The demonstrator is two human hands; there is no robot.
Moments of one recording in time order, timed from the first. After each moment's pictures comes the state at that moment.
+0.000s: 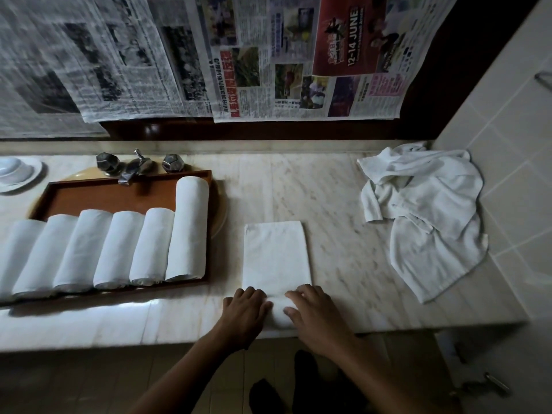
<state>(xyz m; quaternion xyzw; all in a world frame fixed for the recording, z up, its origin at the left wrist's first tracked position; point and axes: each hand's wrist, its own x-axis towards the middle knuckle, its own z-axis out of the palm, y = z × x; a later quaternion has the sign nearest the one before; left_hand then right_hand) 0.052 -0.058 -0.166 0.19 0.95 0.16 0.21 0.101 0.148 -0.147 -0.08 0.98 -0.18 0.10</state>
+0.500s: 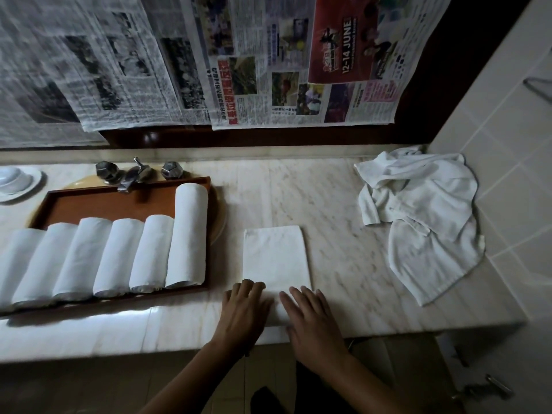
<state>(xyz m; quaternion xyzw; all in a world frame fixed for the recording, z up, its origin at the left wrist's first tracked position) 0.051 -0.057 -0.166 0.21 0.96 0.19 0.05 0.120 0.136 -0.164 -0.10 0.99 -0.10 0.05</state>
